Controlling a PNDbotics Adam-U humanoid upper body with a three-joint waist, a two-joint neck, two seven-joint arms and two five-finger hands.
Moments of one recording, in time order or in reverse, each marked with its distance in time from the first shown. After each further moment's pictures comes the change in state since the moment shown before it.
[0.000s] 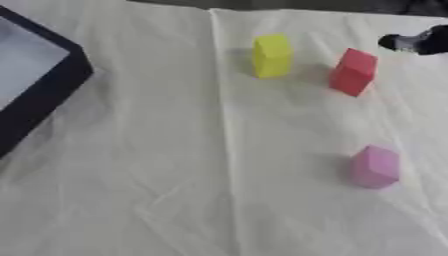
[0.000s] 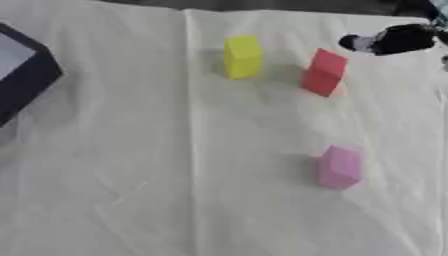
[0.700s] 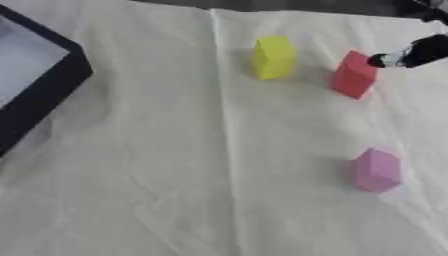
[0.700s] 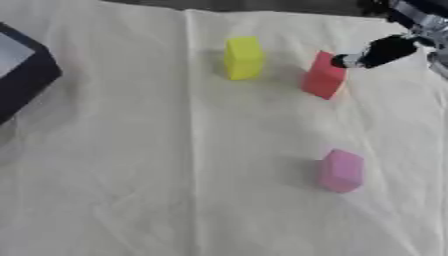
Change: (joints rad) left arm -0.005 0.000 -0.007 0.000 0.000 0.003 -0.011; right arm -0.079 0.000 0.019 0.101 0.185 0.000 0.233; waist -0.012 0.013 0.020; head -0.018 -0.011
